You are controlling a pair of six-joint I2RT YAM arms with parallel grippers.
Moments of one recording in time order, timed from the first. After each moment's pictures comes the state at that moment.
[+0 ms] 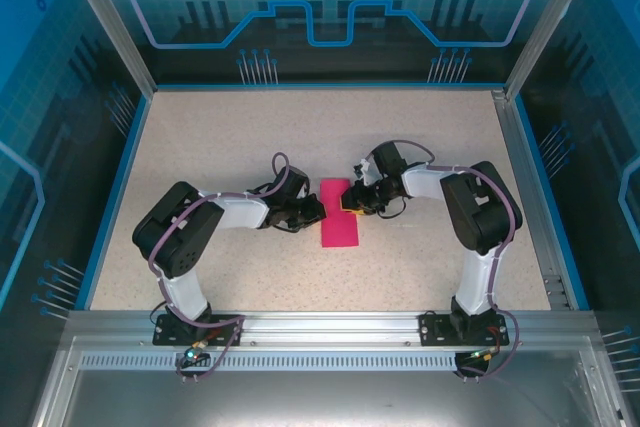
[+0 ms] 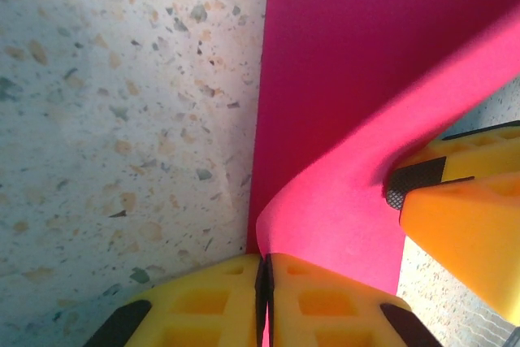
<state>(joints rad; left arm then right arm) -0.56 1.79 0.82 0.04 0.33 -0.95 0.40 1.93 1.04 -0.28 -0.68 0.49</state>
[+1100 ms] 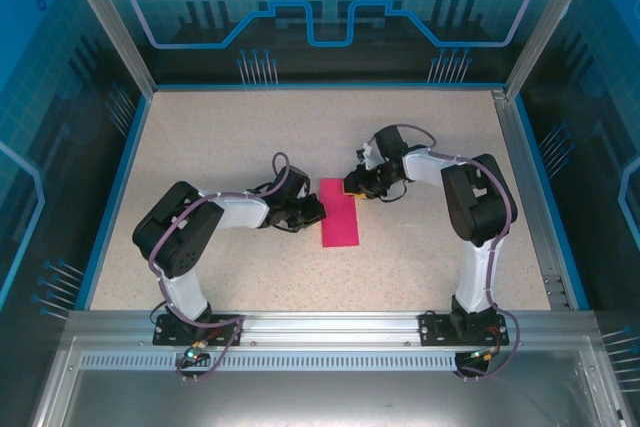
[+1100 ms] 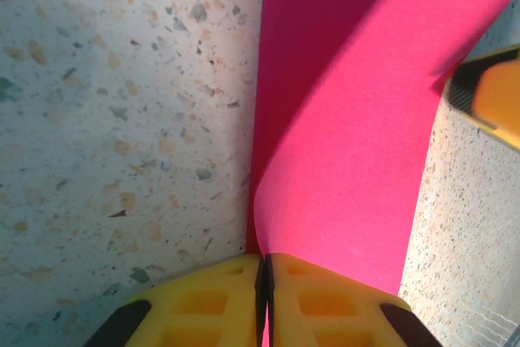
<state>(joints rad) -0.56 1.79 0.82 0.03 0.33 -0.94 0.35 2.00 1.24 -0.41 -0.66 0.43</state>
